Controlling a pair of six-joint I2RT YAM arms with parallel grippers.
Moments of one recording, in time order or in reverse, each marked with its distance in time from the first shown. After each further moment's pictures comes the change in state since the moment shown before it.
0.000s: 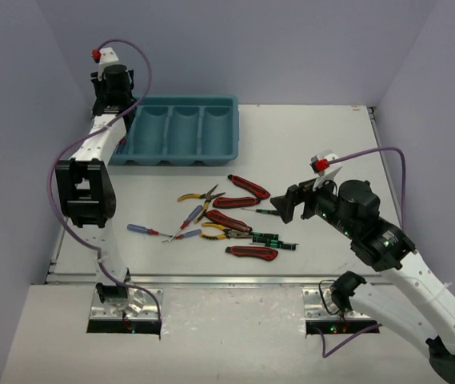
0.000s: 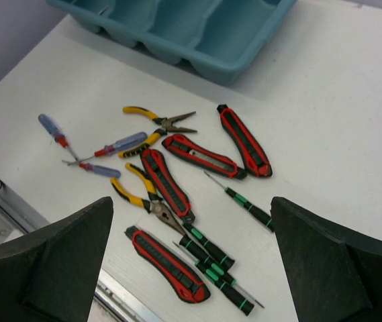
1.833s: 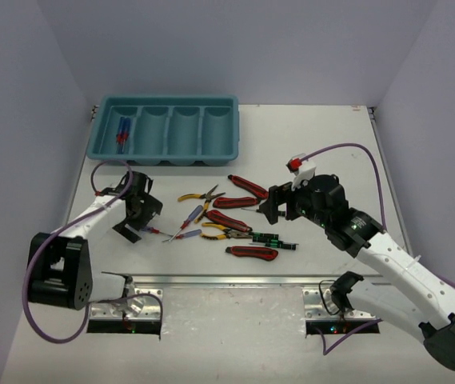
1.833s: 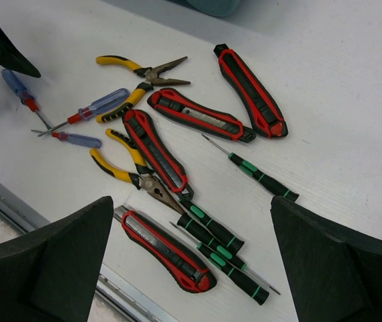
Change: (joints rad) left arm -0.131 -0.689 -1.052 -0.674 0.504 -1.179; right arm 0.000 0.192 -0.096 0.082 -0.009 0.062
